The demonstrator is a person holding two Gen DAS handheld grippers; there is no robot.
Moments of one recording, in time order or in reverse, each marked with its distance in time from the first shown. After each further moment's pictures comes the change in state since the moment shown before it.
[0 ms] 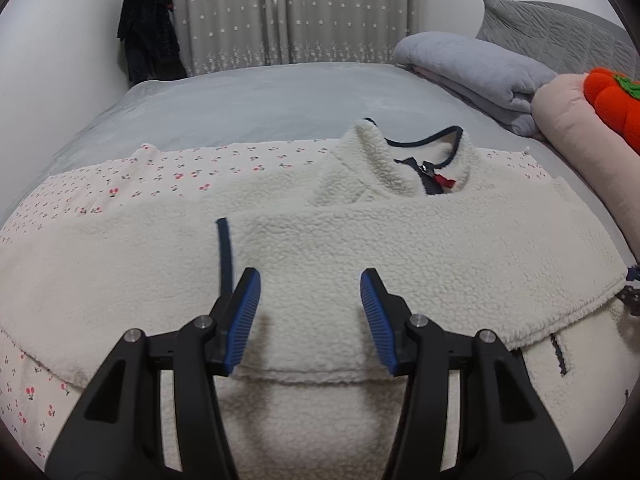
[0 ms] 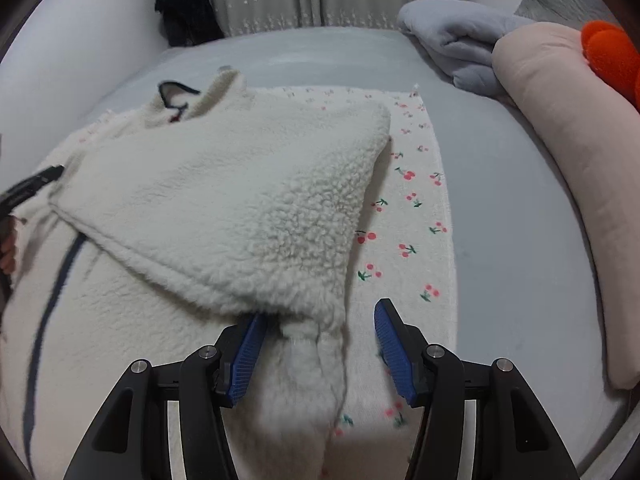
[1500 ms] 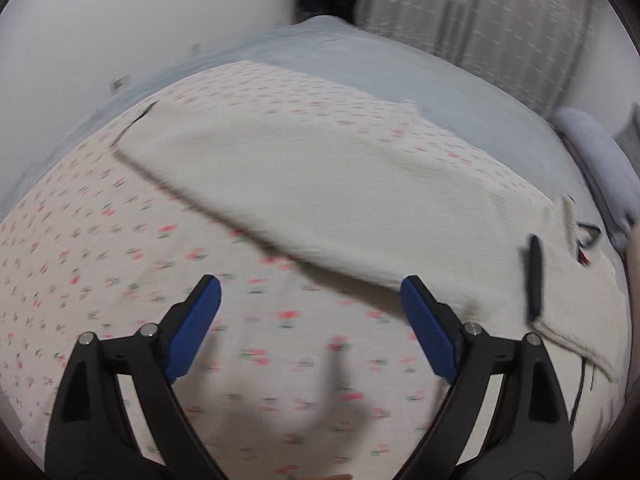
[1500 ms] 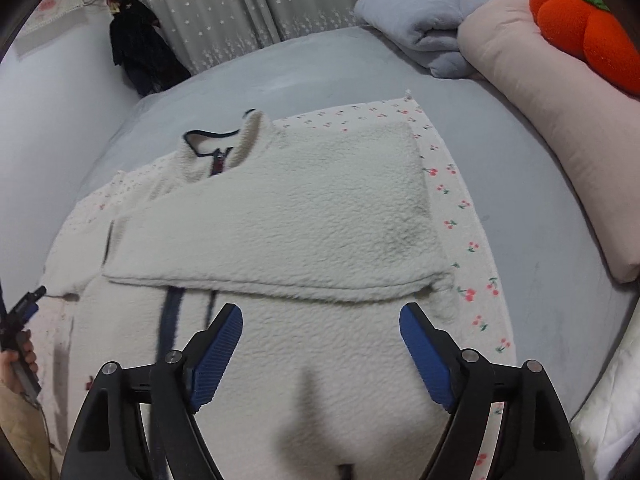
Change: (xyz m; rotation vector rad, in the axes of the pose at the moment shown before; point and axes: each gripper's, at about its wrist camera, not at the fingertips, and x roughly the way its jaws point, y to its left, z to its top) left arm -0.092 0.273 -0.067 -0.523 0.145 0.298; right arm -0.083 0.065 0.016 0.274 -0.011 0.074
